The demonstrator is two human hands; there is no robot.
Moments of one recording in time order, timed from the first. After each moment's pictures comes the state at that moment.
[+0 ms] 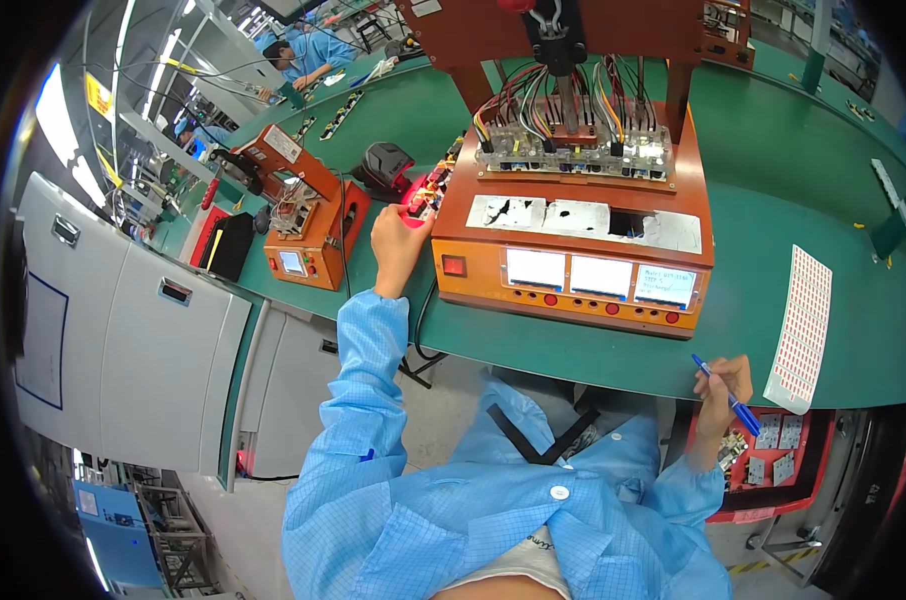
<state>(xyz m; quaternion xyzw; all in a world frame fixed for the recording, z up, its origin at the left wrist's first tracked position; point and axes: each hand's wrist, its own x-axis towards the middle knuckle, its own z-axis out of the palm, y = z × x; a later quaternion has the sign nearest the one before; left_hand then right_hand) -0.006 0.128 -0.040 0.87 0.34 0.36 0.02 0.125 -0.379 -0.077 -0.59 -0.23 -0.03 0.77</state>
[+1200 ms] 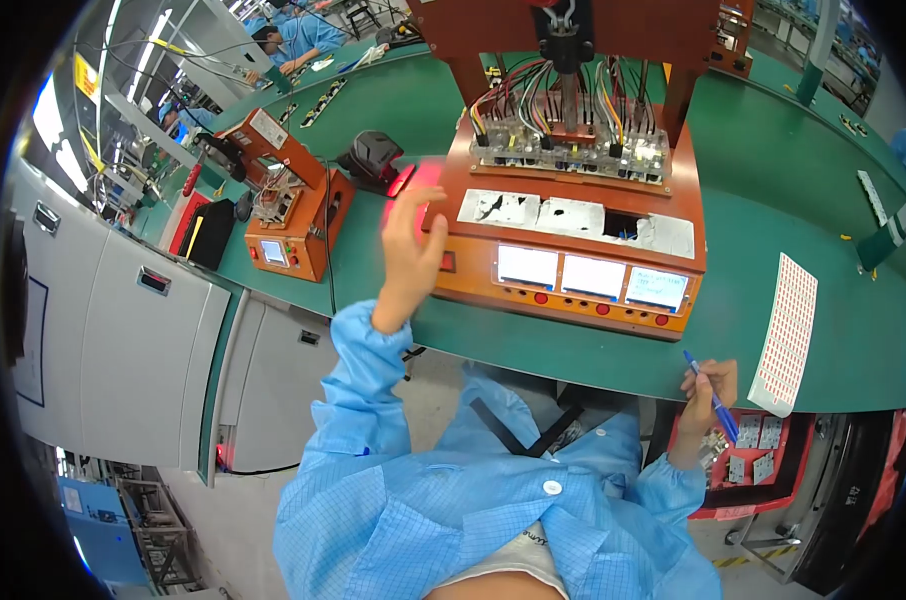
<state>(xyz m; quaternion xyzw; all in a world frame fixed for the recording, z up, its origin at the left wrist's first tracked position) -0.005 0.019 0.036 0.86 0.12 0.43 0.25 0.120 -0.372 -0.076 -0.63 -0.22 -0.08 0.74</state>
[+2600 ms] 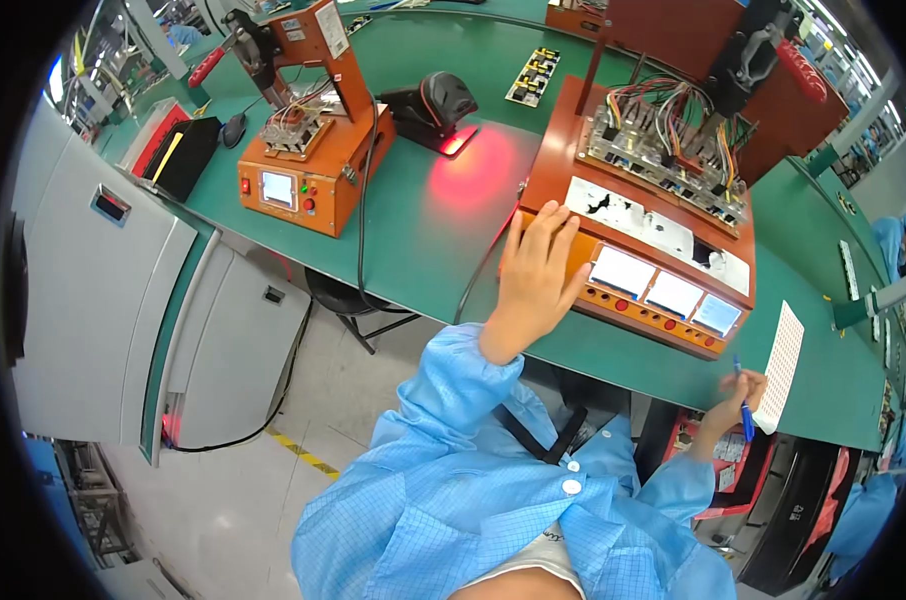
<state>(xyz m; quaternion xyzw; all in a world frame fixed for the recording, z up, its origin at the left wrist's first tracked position) -0.020 -0.014 -0.026 0.87 0.12 0.44 0.20 0.128 -0.347 -0.061 -0.72 -0.17 -0.23 0.63</state>
